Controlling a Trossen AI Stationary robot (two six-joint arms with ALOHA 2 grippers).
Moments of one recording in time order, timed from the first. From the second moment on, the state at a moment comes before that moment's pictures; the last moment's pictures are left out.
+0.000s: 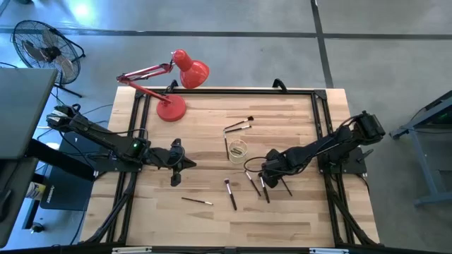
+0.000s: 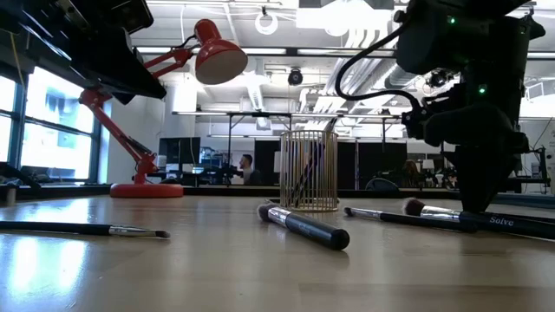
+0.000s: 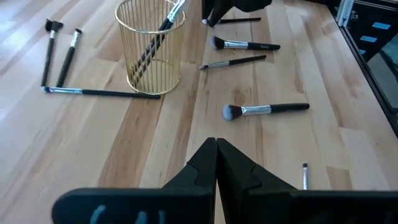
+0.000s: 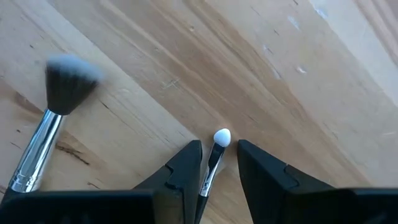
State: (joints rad) left arm -0.35 0.97 0.48 -0.04 -0.32 -0.37; right arm 0.24 1.62 0.78 -0.66 0.17 1.06
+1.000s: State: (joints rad) left arm -0.35 0.97 0.48 -0.04 -0.32 -0.38; right arm 0.23 1.60 0.78 -0.66 0.11 1.08
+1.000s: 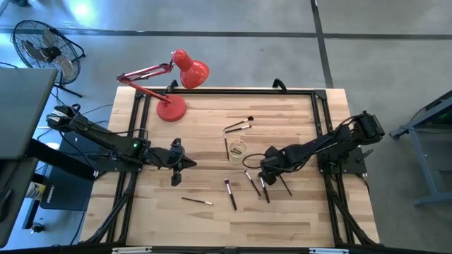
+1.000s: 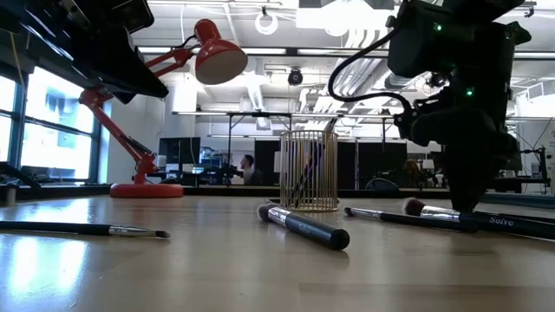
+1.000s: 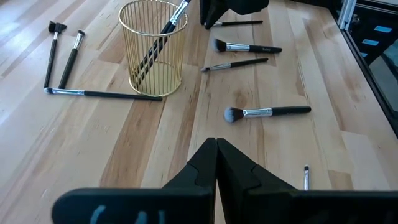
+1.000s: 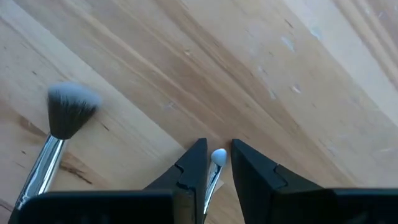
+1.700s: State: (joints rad) left arm -0.35 0.97 0.48 -0.01 -0.32 -0.38; right arm 0.24 1.57 0.78 -0.63 0.14 1.04
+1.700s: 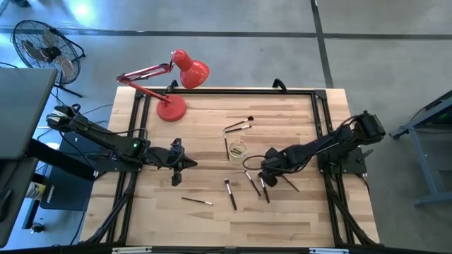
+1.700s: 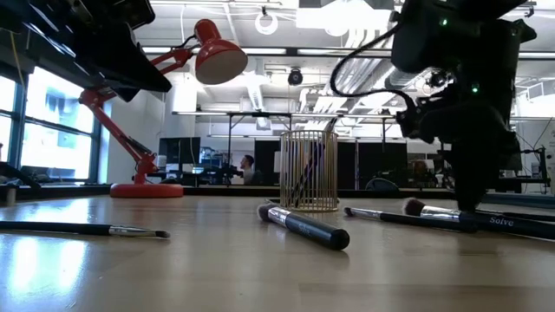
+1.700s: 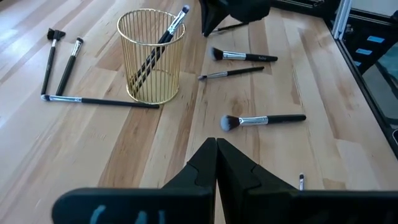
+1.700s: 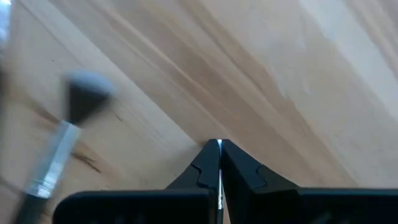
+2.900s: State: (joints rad) left arm -0.35 0.97 0.48 0.01 -0.38 -0.37; right arm 0.14 1.60 0.78 0.68 0.59 0.04
